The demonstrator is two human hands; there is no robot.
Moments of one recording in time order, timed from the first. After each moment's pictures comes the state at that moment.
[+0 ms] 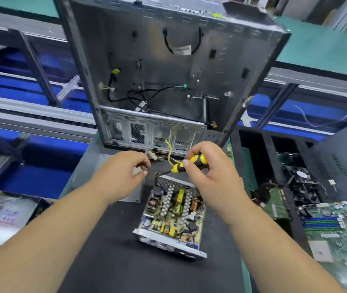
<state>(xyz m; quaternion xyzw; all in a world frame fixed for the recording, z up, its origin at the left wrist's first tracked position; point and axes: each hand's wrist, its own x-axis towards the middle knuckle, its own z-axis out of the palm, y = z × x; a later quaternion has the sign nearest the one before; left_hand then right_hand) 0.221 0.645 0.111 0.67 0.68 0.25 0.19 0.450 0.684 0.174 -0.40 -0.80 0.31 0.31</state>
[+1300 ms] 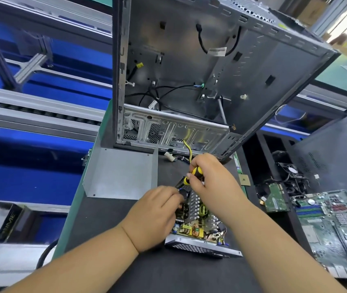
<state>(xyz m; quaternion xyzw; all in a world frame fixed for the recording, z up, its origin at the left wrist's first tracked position) 0.225 0.601 0.053 0.81 0.47 0.35 0.07 0.378 0.669 0.151 -0.51 -0.84 0.16 0.10</state>
